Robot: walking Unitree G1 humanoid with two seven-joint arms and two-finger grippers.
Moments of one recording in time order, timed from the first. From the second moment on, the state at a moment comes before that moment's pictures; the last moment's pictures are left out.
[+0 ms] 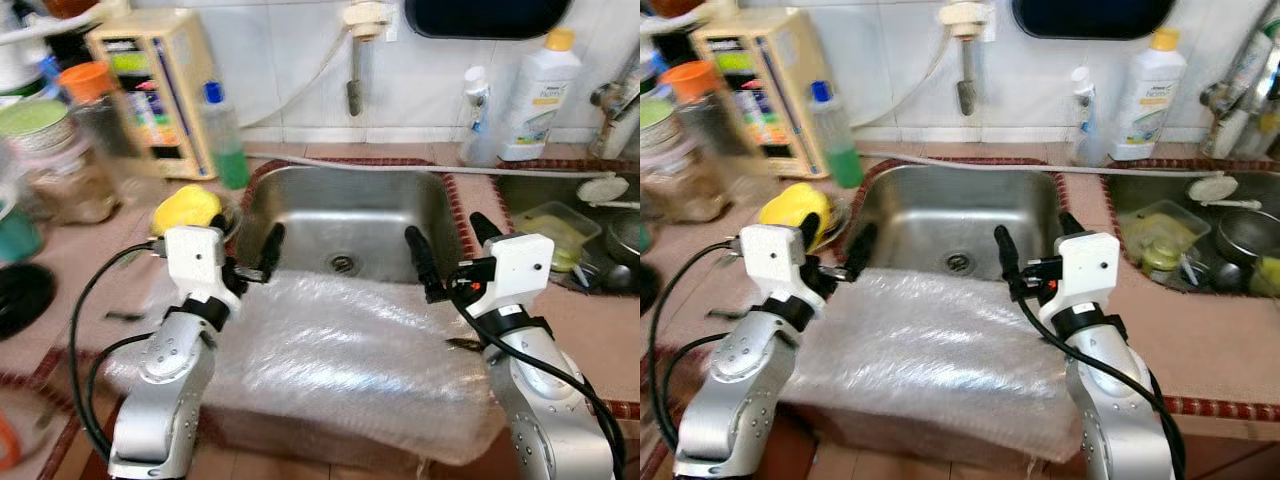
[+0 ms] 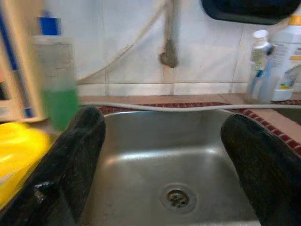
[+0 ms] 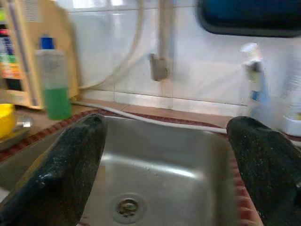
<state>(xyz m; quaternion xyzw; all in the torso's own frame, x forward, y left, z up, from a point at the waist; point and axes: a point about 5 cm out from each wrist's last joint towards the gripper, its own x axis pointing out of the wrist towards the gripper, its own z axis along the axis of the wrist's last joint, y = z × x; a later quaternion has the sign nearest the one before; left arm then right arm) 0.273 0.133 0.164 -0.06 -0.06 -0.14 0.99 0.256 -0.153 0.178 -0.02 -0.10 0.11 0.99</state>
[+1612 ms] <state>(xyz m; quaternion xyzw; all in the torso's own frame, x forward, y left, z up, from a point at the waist) 0.287 0.187 0.125 -0.02 -0.01 0.04 1.00 0.239 -0.122 0.162 -0.01 -0.03 0.29 0.96</state>
